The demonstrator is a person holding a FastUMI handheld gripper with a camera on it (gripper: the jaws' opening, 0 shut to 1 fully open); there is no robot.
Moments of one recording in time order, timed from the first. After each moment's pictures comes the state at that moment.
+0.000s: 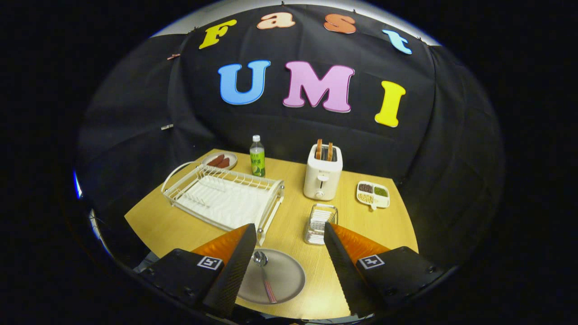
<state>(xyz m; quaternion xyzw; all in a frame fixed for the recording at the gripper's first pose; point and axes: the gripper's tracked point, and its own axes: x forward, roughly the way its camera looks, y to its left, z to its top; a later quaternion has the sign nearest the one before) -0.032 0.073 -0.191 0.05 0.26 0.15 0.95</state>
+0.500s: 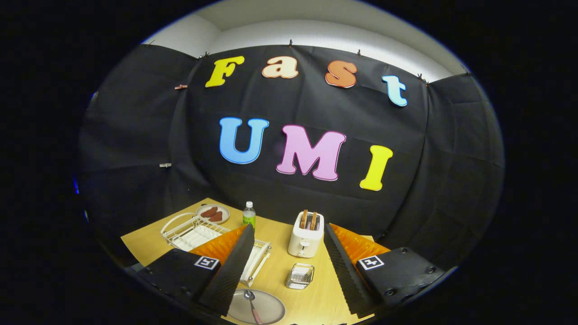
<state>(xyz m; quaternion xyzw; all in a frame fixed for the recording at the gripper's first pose) -0.006 0.048 -0.033 0.04 0.10 0.12 0.99</state>
